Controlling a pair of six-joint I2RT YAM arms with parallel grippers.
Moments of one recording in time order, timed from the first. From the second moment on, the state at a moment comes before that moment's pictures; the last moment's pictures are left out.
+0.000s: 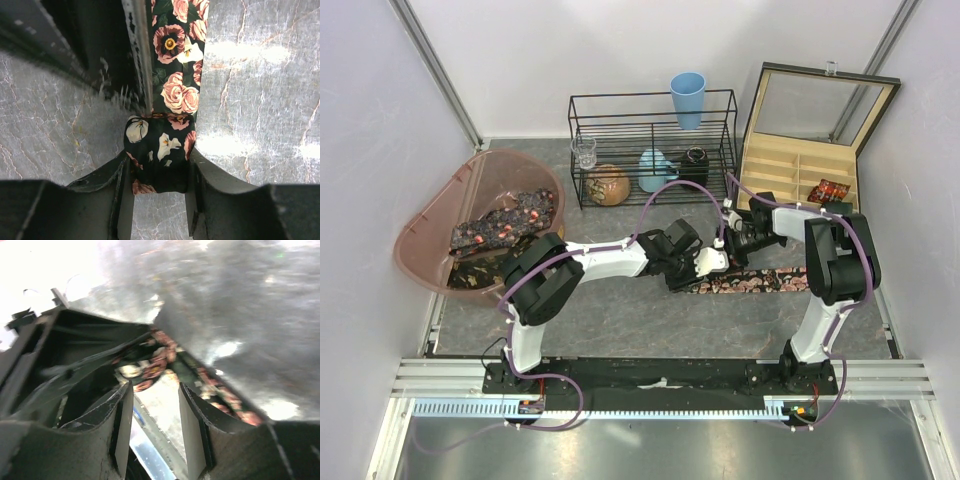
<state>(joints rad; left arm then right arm) -0.95 1.96 1.25 -0.25 0.29 0.46 0.11 1.87 1.03 -0.65 -0.91 0.05</state>
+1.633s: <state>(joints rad) -0.93 1.97 1.23 -0.17 0.38 0.43 0.22 1.83 1.02 -0.63 -0.67 0.11</state>
